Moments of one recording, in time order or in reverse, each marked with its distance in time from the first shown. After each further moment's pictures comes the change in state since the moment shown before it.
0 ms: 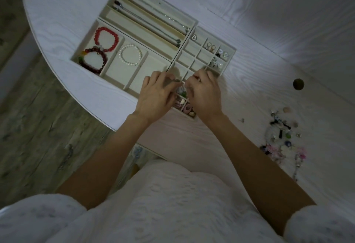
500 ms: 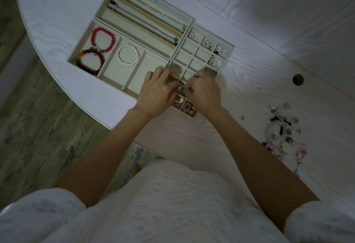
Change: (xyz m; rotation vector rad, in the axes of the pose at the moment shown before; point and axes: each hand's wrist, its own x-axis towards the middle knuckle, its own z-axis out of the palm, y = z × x) left_hand 0.011 -0.002 0.001 0.044 -0.037 0.095; right_hand 0.009 -0.002 -0.005 -0.054 -0.296 0.176
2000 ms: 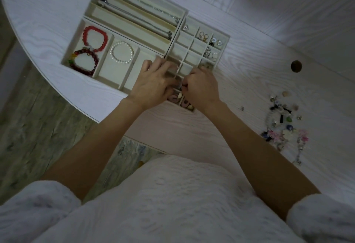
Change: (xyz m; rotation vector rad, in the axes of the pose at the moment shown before) left_hand 0.013 -0.014 -0.012 0.066 -0.037 0.221; right_hand 0.001 0.000 0.004 -0.112 -0.038 -0.079
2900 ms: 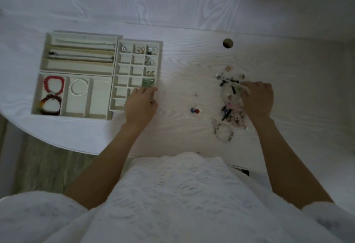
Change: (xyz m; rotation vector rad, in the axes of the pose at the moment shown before) left_hand 0.017 0.104 0.015 -0.082 -0.025 -0.301; right_hand -0.191 0.209 0.014 0.101 0.290 0.778
